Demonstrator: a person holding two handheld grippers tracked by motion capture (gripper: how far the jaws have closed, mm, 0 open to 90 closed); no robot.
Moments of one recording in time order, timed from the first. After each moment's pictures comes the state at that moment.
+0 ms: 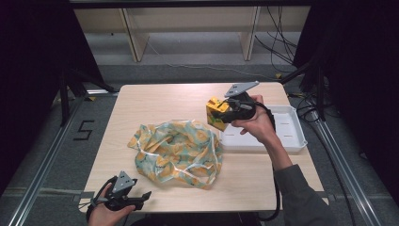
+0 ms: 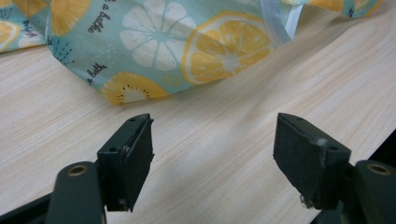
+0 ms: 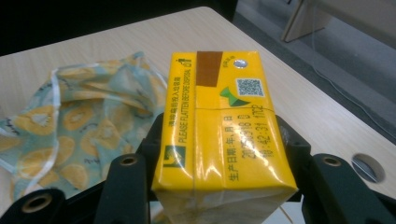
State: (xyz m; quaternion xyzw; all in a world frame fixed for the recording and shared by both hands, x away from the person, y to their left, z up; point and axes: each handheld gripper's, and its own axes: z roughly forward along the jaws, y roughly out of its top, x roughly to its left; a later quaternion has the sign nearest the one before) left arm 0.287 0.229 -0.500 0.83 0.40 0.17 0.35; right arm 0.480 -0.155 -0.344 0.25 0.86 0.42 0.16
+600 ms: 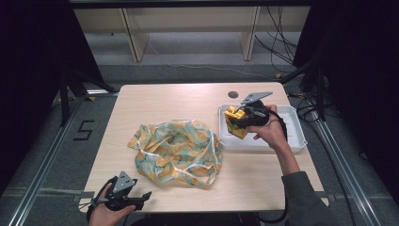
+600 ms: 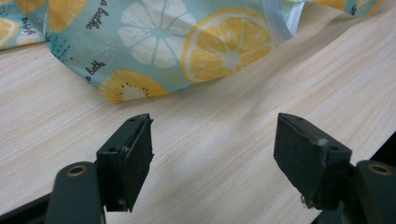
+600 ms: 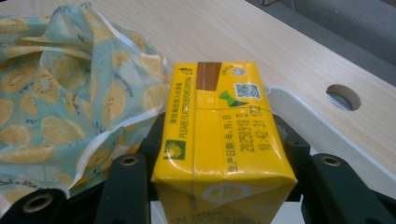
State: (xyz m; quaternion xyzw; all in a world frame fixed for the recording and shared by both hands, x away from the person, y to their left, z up) left arm 0.288 0.228 -0.502 0.83 0.41 0.17 0.35; right arm 0.493 -0.204 -0.393 0.32 0.85 0.38 0.16
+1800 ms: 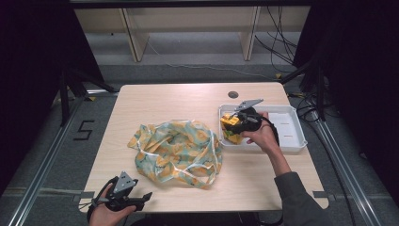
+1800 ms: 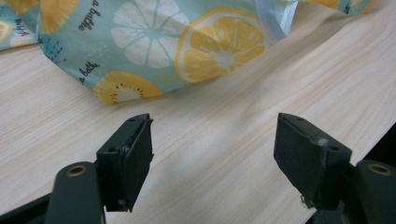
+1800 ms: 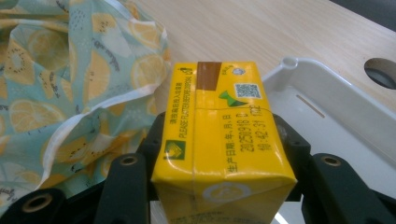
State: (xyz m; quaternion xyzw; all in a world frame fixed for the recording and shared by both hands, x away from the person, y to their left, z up) left arm 0.287 0.227 -0.501 0.83 0.40 0.17 0.35; right arm 0.508 -0.194 -0.438 0.33 0.86 0.37 0.14
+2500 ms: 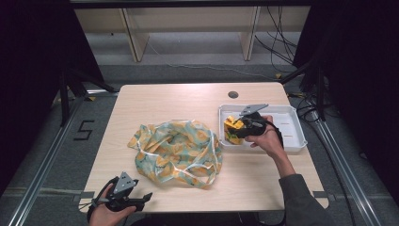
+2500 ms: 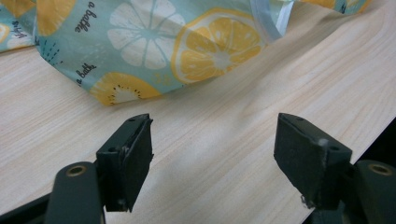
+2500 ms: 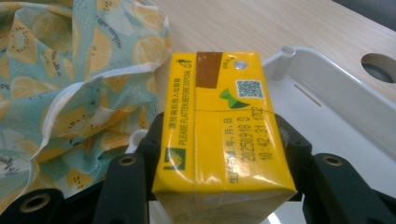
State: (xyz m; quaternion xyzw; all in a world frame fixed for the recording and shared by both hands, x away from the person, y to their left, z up) left arm 0.286 0.226 -0.501 0.83 0.39 0.16 0.35; right arm 0.499 -0.209 -0.447 0.31 0.86 0.38 0.15
